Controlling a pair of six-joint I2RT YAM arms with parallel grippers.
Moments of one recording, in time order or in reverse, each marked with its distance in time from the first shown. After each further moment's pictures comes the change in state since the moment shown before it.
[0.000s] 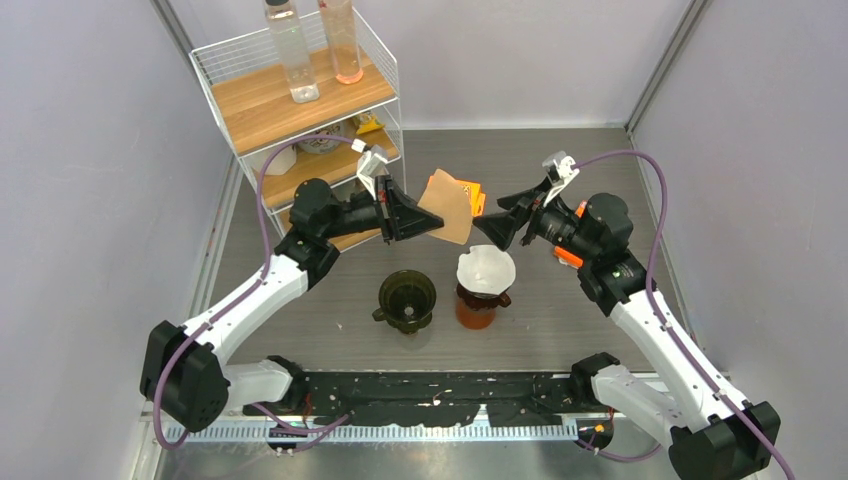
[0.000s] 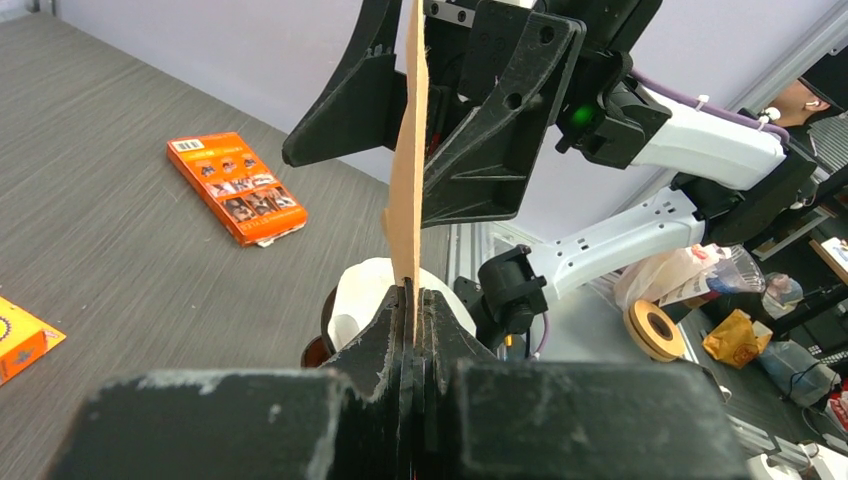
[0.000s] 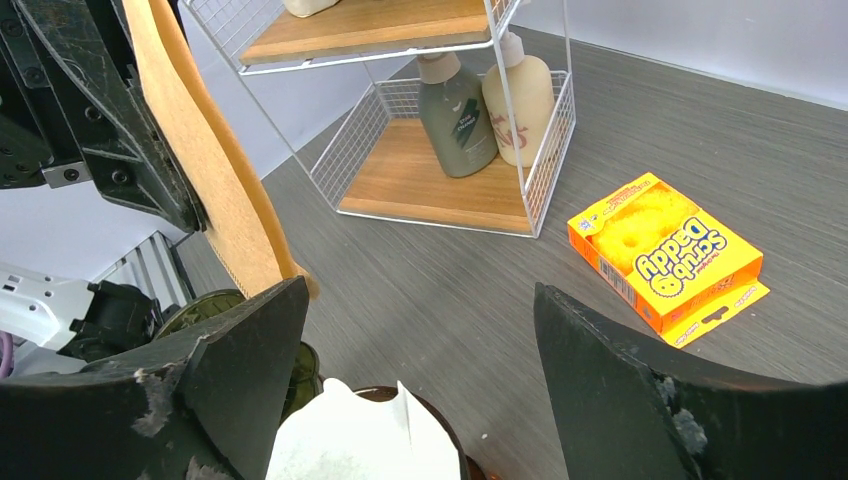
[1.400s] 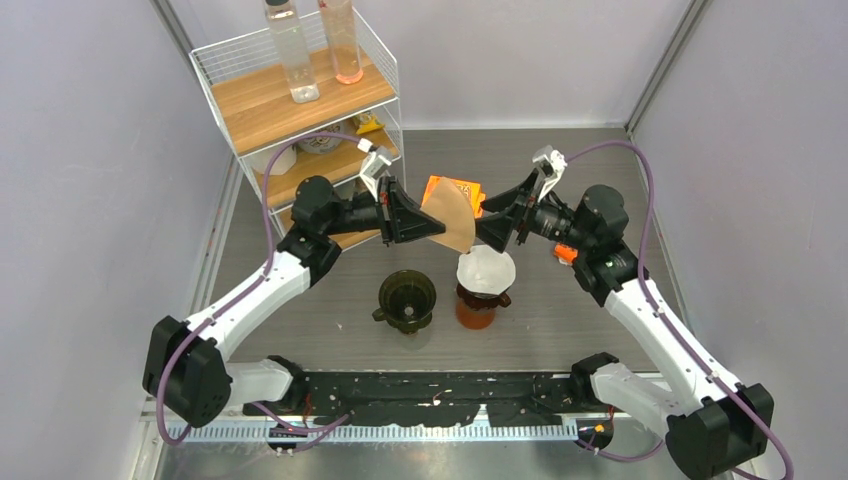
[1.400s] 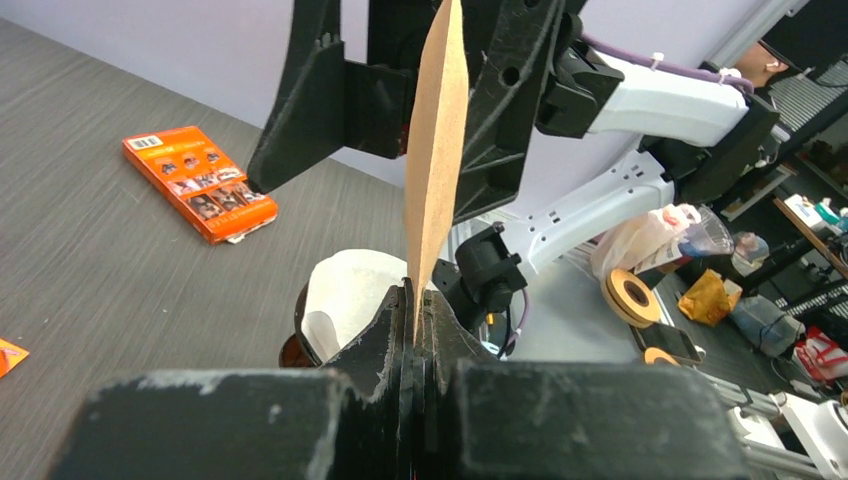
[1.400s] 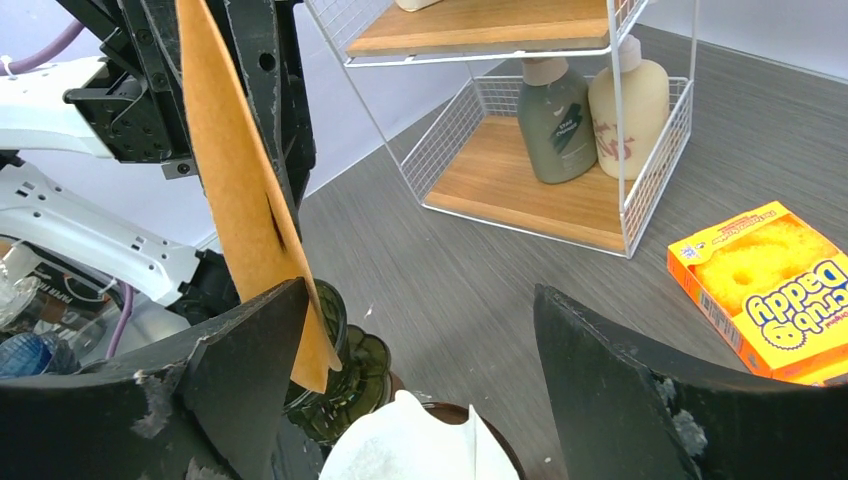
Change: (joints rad) left arm 0.000 0.024 0.018 0.023 0.085 -0.008; right arm 0.000 0.064 0.022 0.093 -0.192 0.088
